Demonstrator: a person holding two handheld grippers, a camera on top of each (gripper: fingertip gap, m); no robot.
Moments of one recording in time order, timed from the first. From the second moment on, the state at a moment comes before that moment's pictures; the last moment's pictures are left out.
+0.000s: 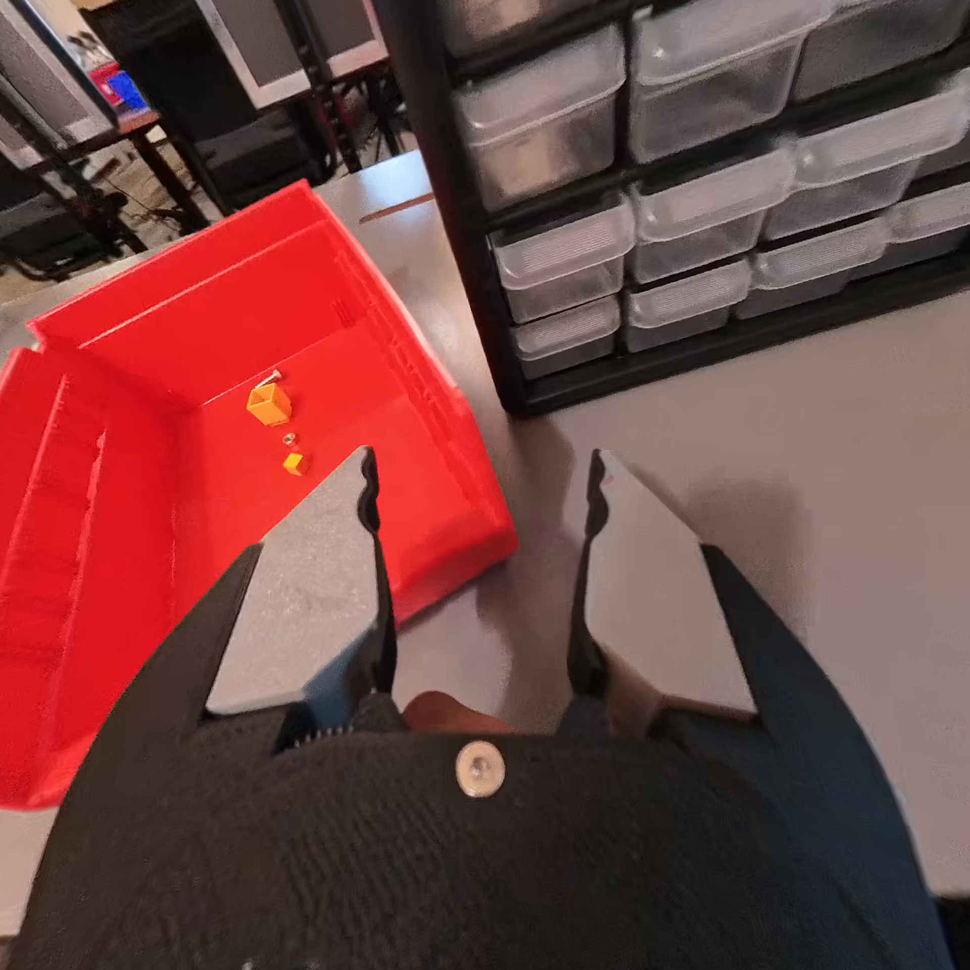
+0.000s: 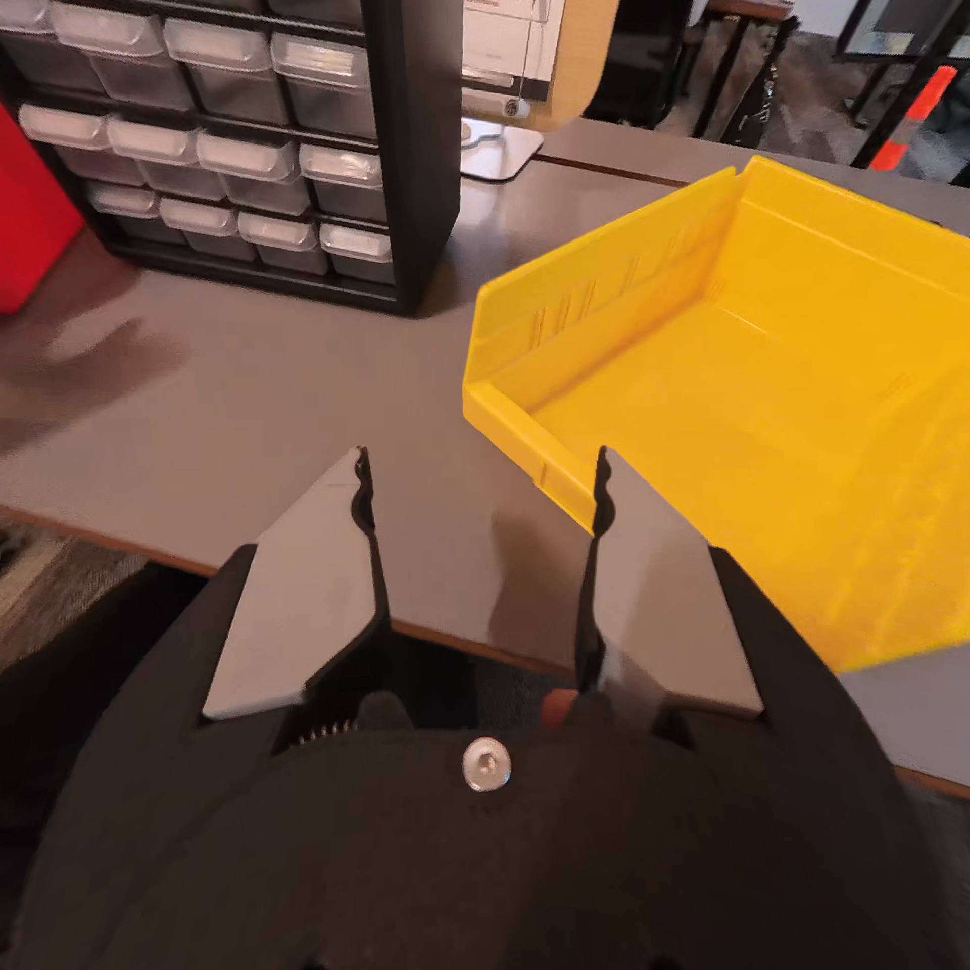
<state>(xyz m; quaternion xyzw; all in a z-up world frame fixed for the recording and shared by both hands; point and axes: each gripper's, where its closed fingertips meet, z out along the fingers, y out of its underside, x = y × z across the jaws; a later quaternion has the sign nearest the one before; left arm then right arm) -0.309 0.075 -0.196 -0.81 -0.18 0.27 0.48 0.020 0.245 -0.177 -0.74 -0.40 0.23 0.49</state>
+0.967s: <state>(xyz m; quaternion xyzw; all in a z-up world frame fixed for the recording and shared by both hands) -0.325 0.046 -0.204 -0.79 -0.19 0.32 0.49 -0.025 0.272 -0.227 -0.62 -0.66 0.30 0.31</state>
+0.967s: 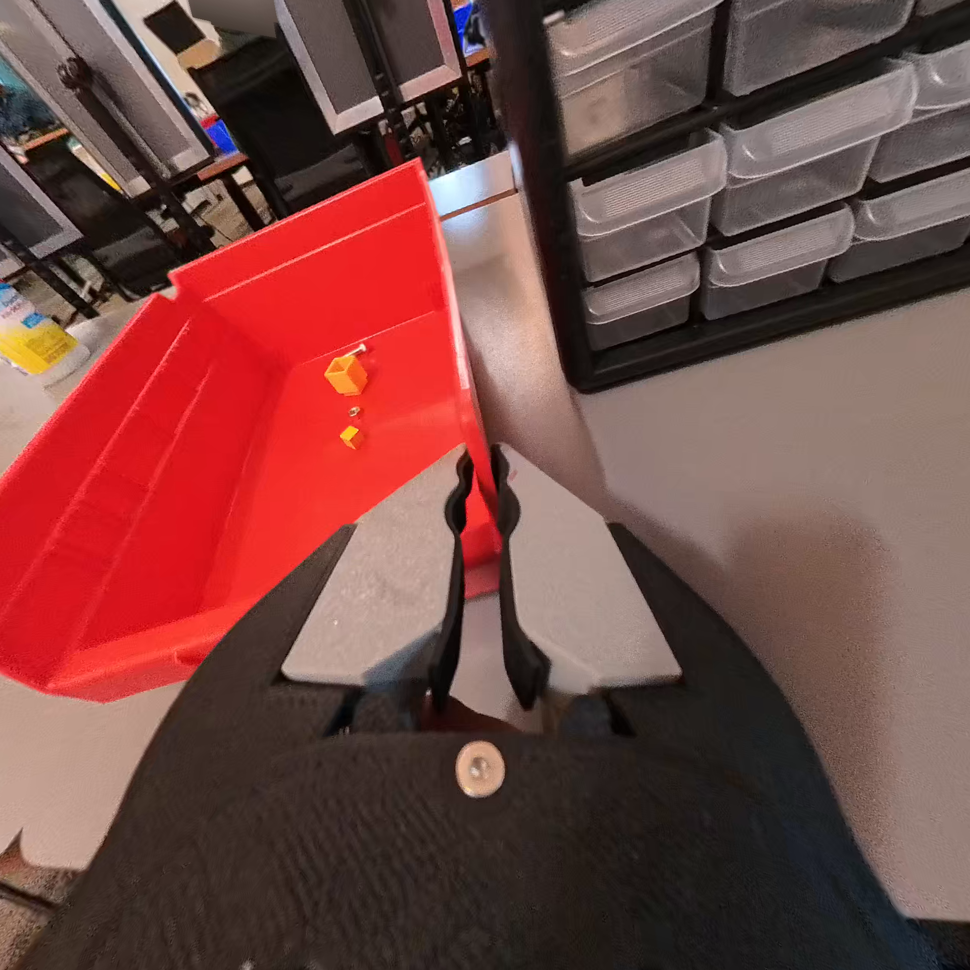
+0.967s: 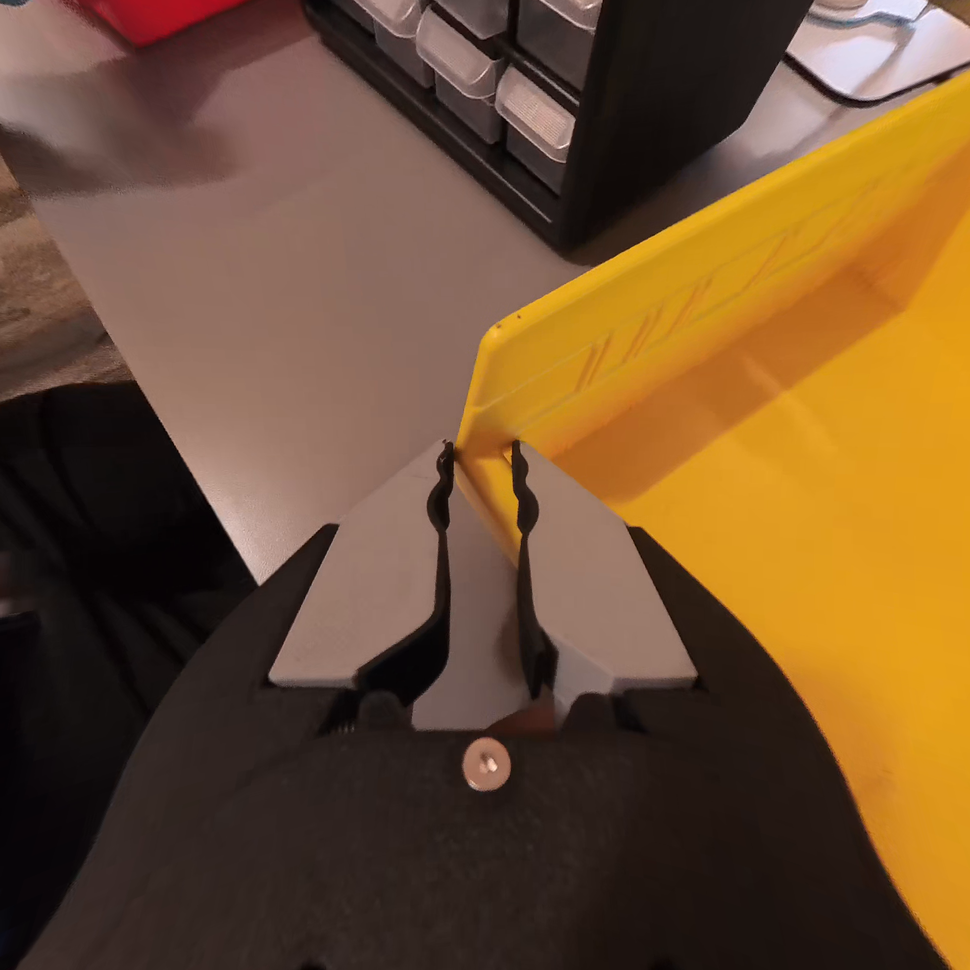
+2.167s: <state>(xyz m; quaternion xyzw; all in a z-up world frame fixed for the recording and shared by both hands) -0.332 0.024 -0.188 -0.80 -0.21 0.09 0.55 -0.017 0.281 -0.146 -0.65 -0.52 0.36 0.42</state>
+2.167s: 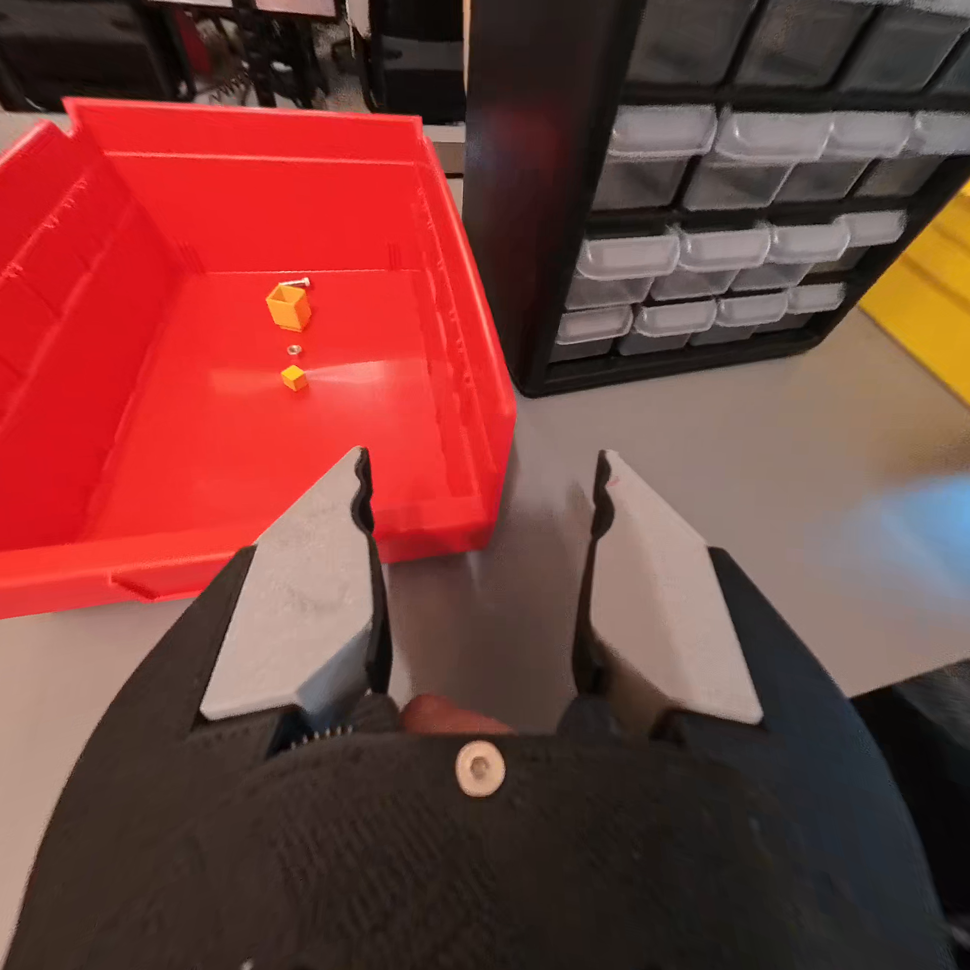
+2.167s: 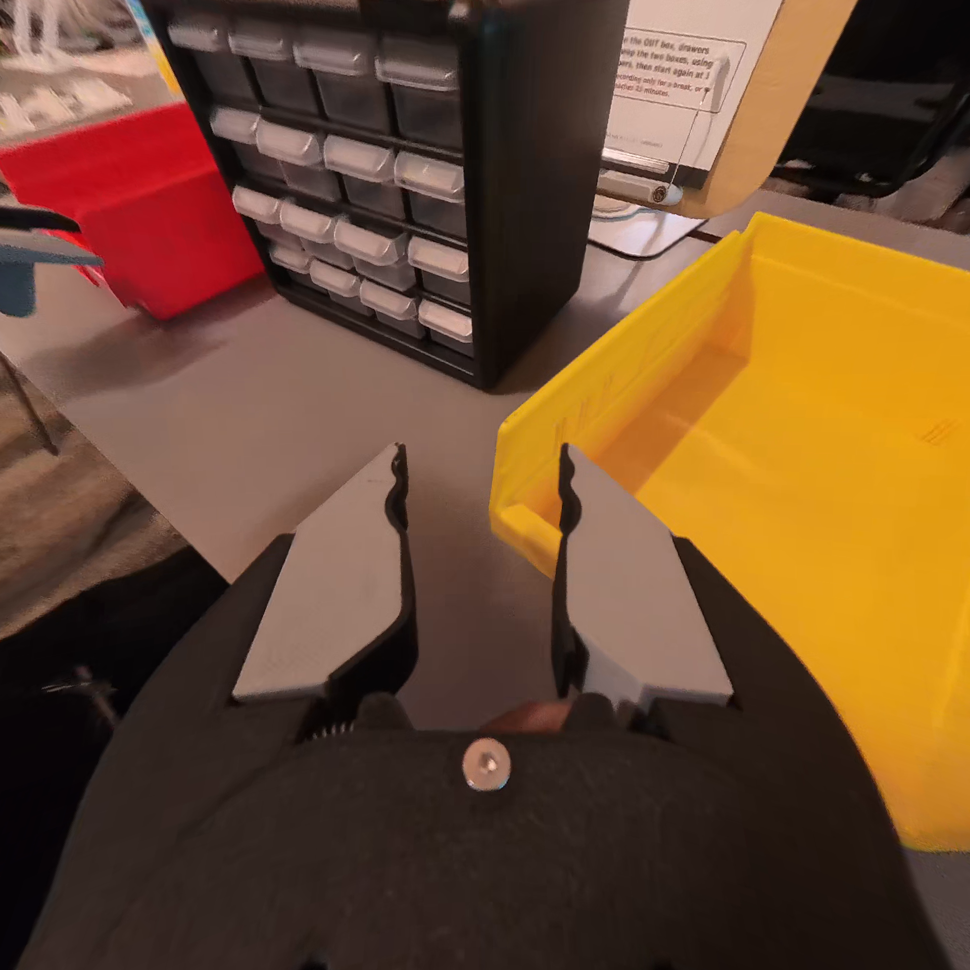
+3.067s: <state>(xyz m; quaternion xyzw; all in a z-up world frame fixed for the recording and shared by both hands) -0.297 0.014 -0.083 -0.73 -0.17 0.15 0.64 -0.014 0.272 -0.104 -0.65 -0.46 0.37 0.47</state>
